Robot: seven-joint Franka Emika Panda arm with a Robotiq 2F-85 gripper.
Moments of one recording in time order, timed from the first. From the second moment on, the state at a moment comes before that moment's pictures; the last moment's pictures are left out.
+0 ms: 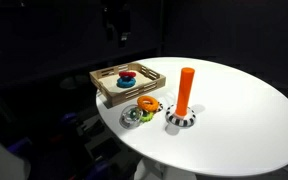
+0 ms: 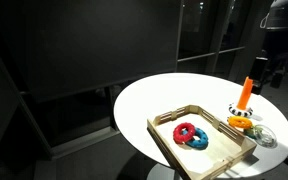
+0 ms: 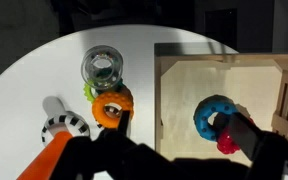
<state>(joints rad) 0.04 -0.31 0.14 -2.51 0.07 2.10 0.27</state>
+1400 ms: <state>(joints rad) 0.08 -0.09 0.18 -2.39 0.03 2.40 0.44</state>
